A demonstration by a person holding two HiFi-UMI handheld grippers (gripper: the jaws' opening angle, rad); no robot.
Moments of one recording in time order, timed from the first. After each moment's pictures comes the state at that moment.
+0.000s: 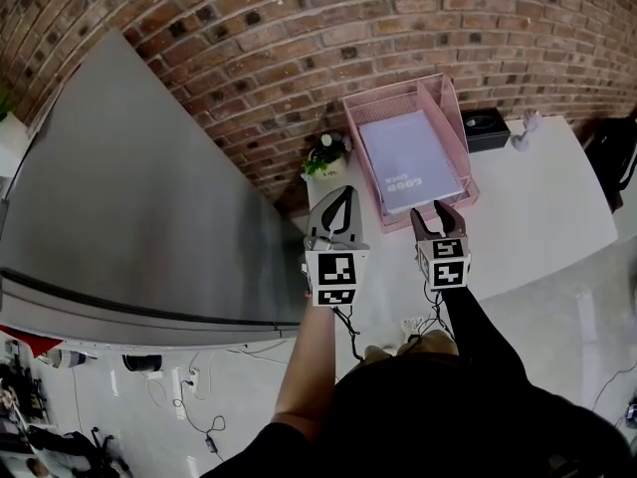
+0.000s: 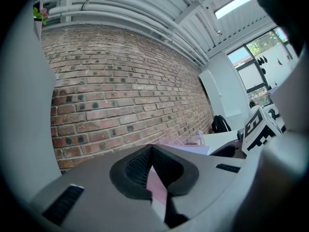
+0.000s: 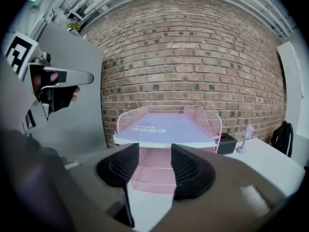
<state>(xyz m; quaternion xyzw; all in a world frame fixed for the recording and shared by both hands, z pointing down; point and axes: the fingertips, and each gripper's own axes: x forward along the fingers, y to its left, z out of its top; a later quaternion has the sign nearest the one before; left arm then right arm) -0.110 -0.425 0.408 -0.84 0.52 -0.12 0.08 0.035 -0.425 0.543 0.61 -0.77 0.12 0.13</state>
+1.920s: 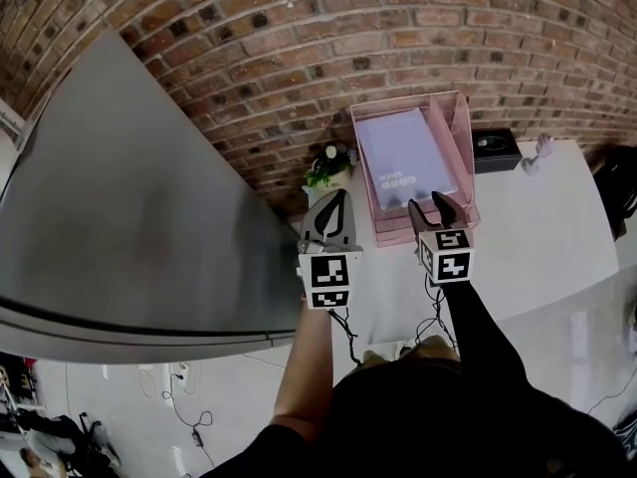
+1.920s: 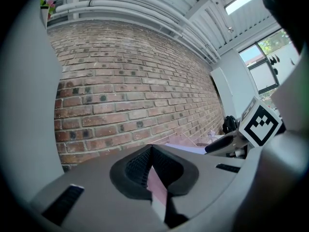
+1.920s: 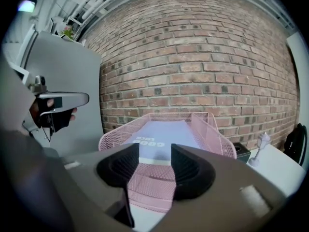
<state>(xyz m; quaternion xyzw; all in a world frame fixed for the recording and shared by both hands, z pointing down) -0.125 -0.480 0.415 -0.82 0.56 -0.11 0.05 0.030 -0.499 0.510 0.57 -0.80 0.12 0.11</state>
